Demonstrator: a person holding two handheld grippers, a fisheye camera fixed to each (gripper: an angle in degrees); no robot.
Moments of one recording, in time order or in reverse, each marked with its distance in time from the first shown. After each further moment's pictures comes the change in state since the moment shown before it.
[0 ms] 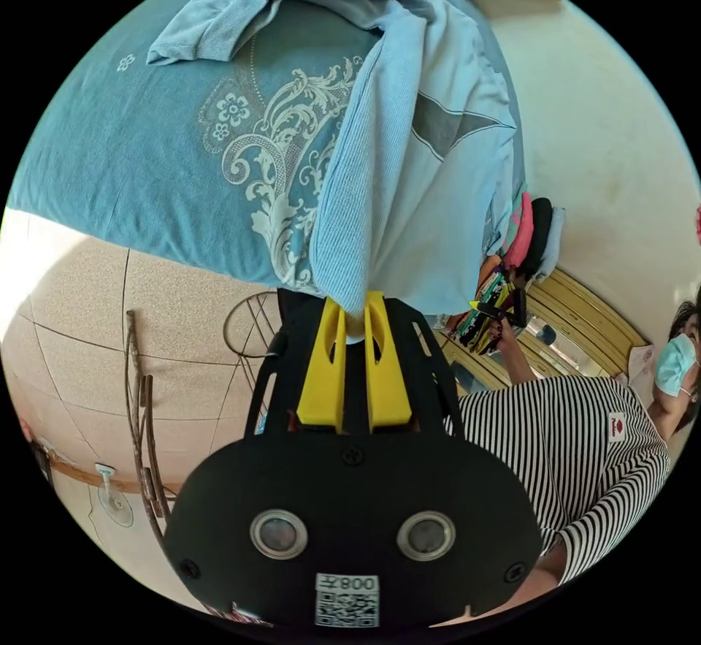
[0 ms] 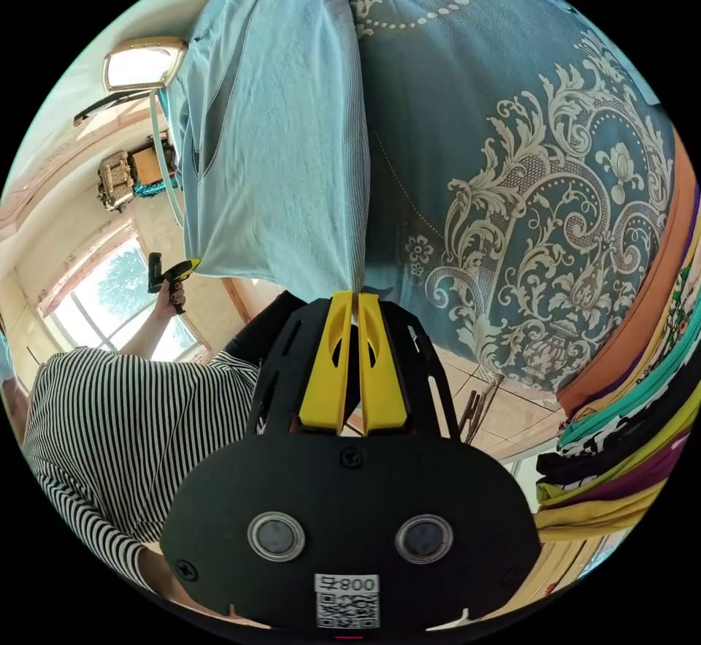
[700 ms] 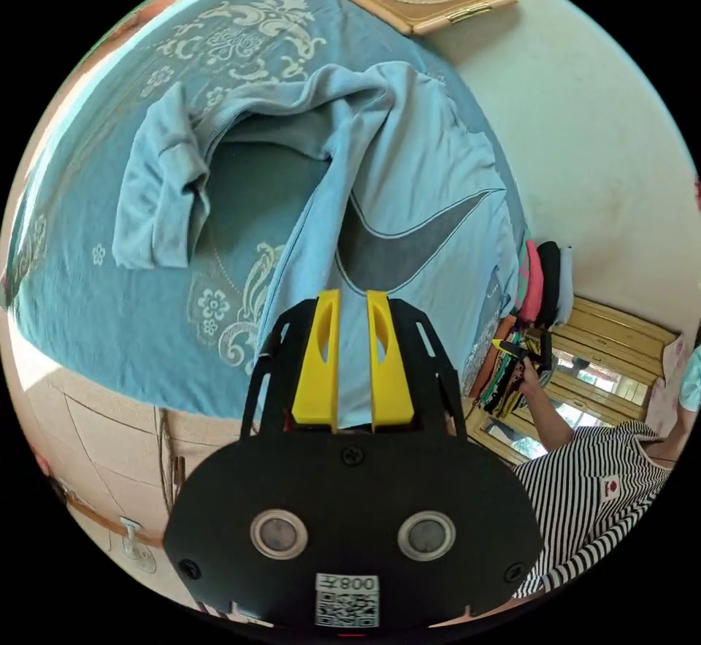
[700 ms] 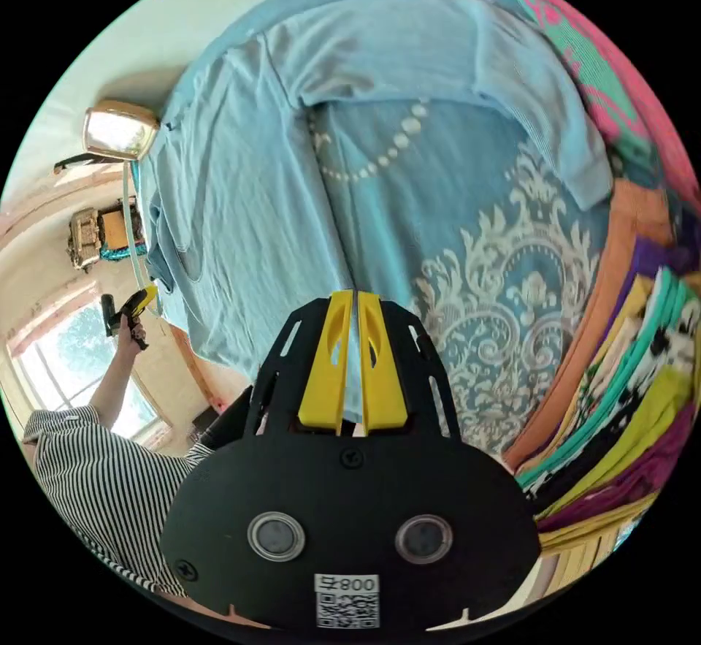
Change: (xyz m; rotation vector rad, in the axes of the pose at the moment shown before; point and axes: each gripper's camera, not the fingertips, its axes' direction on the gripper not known) left arm 0.128 -0.263 -0.072 0.289 -0.130 0.156; right arm -0.106 -0.143 -0.127 0.345 0.184 0.033
